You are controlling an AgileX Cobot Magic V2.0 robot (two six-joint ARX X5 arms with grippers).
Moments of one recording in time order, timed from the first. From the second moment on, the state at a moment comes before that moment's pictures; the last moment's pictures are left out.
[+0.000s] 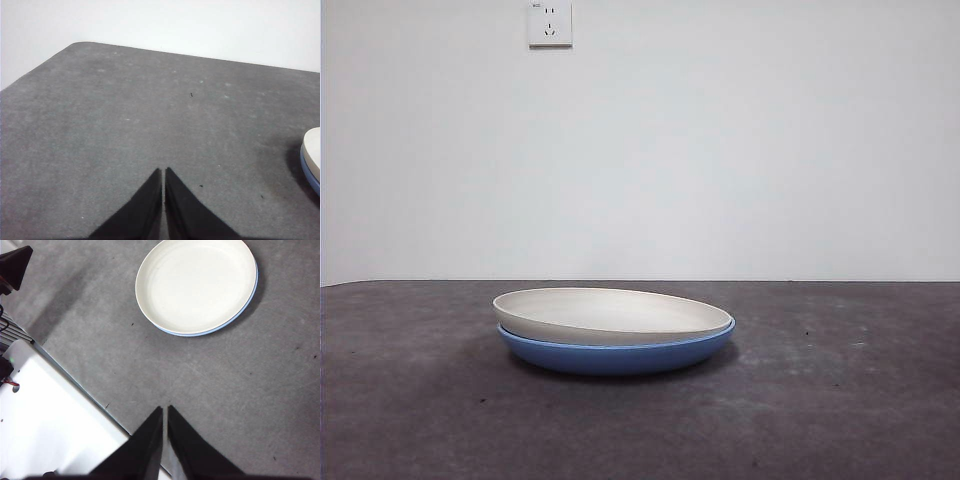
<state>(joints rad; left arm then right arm) -0.01 0.01 0.03 -0.18 -0.02 -0.12 0.48 0.83 1.07 -1.06 -0.39 0.13</state>
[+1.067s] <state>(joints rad) -0.01 0.01 0.03 -0.18 -0.02 -0.12 0.33 0.72 0.98 -0.75 -0.33 0.01</state>
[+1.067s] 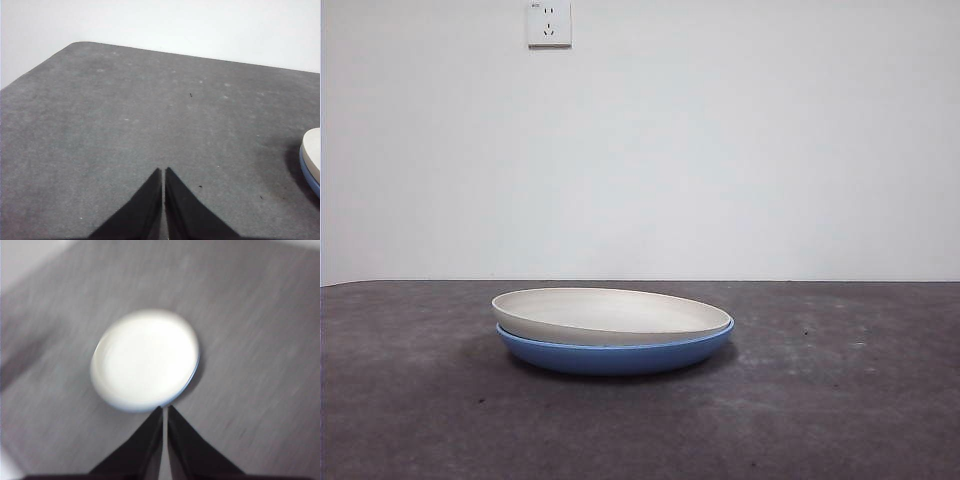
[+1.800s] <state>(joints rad) -0.01 0.01 0.03 -0.18 -0.02 -0.12 -0.03 0.11 0.18 -0.03 -0.10 0.00</state>
